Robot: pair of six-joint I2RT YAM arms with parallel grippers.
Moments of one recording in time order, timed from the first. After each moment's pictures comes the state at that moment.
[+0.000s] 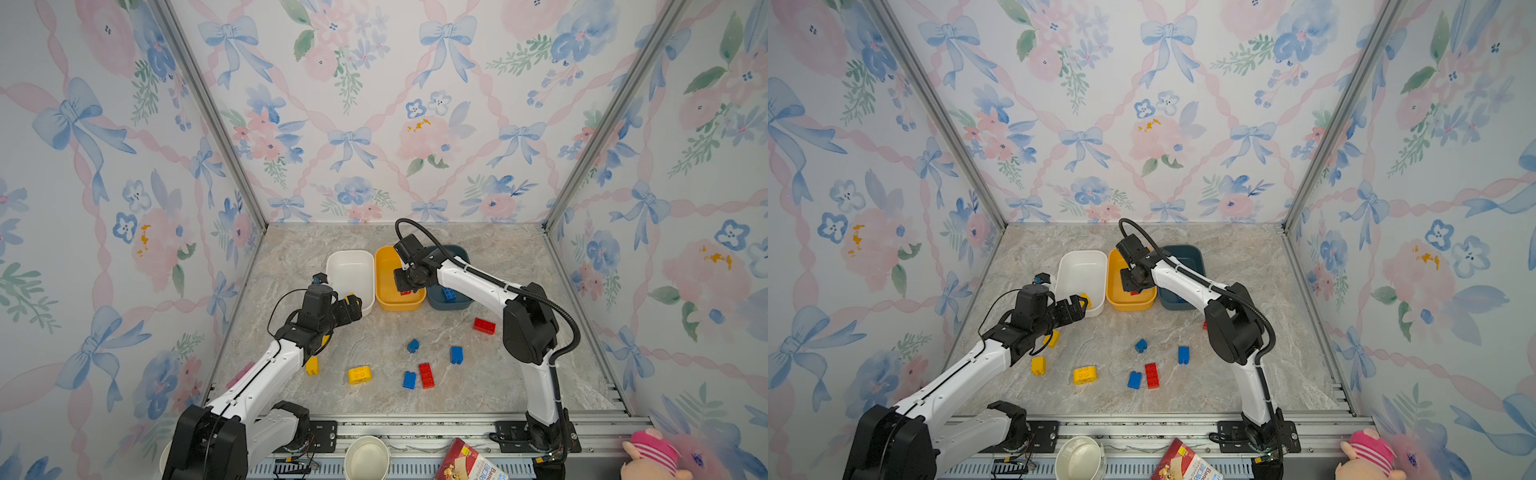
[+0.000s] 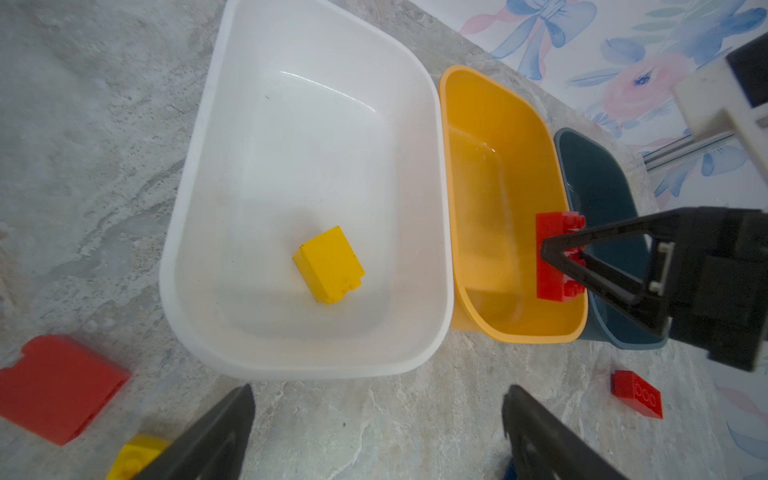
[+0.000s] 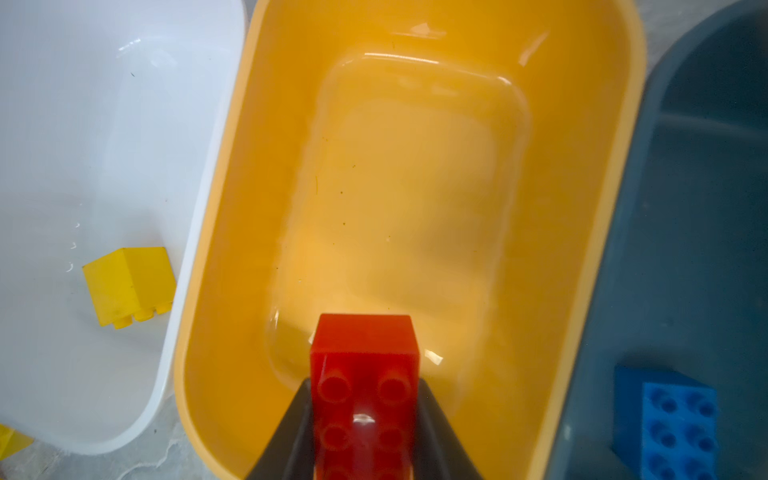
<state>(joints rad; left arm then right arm) -0.30 1.08 0.59 -0.18 0.04 -0.57 0.72 2.16 1.84 -0.75 0.07 0.40</state>
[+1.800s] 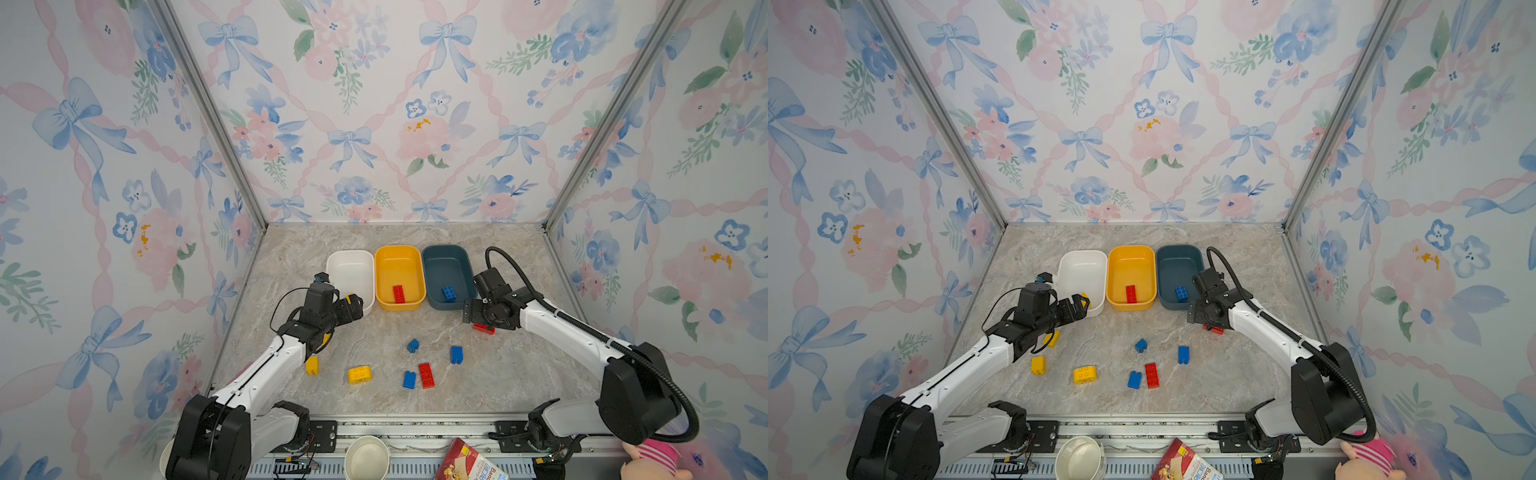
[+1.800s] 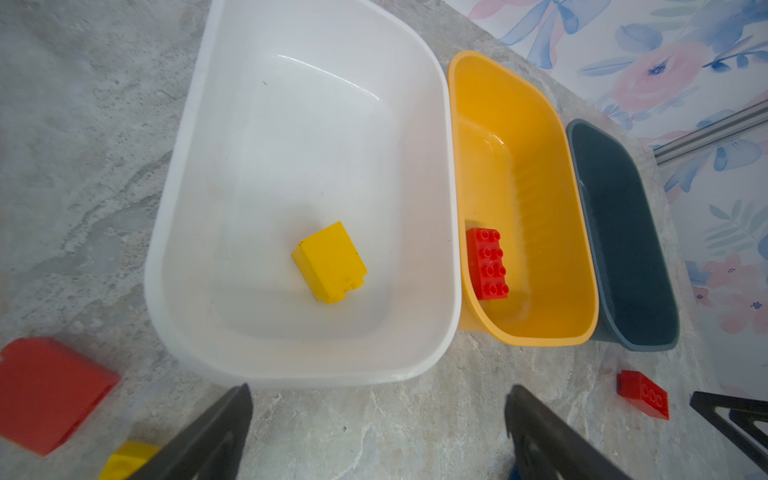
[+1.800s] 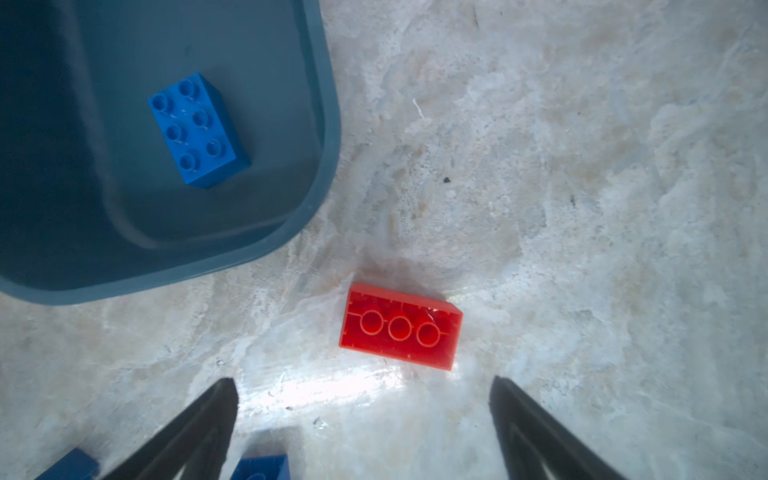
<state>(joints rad) -0.30 1.12 0.60 -0.18 0.05 -0.57 0.44 1.41 0.94 -0.73 0.24 0.58</state>
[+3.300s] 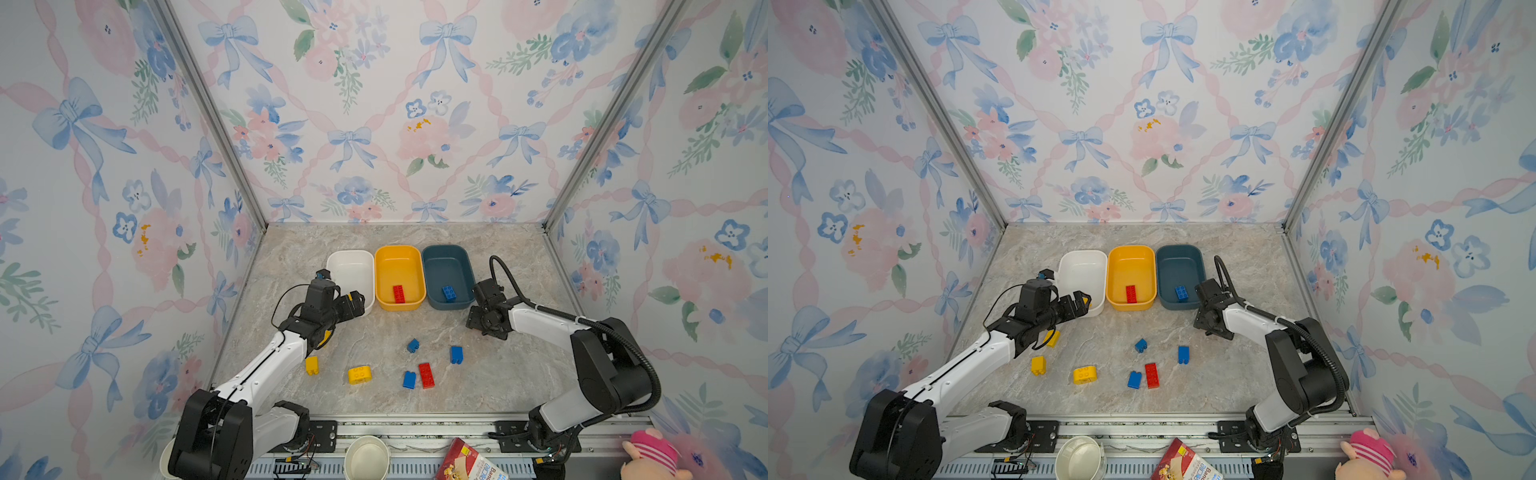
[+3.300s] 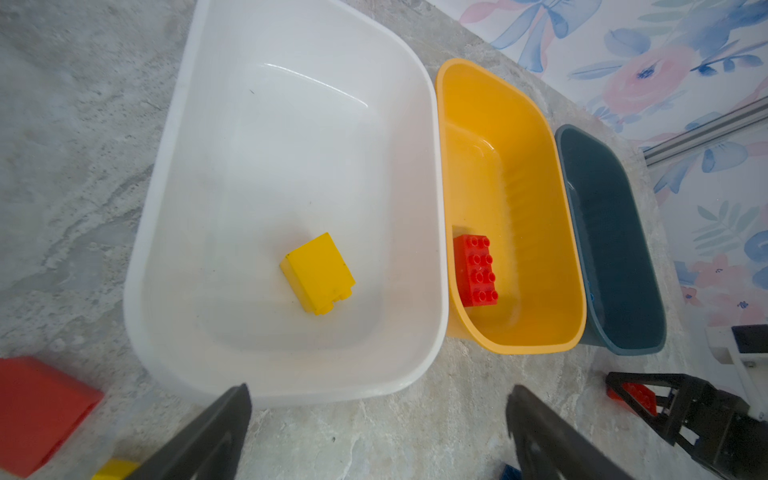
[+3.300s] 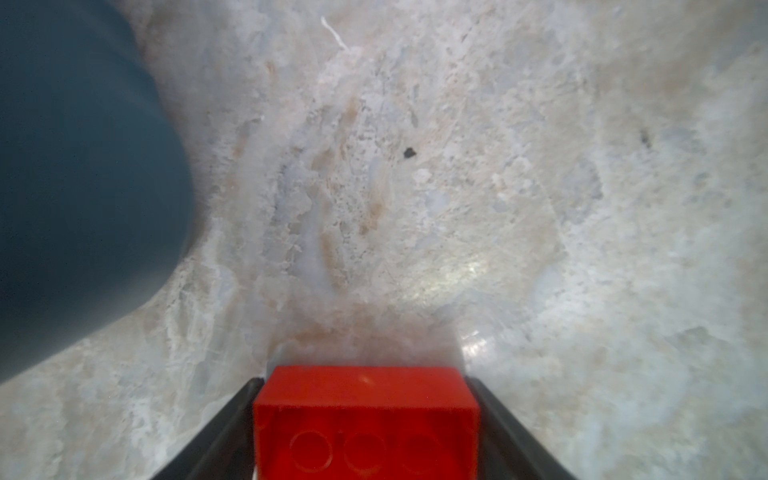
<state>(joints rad) -0.30 1.15 0.63 -0.18 0.07 -0.57 0.39 1.57 0.81 -0.49 0.24 0.70</state>
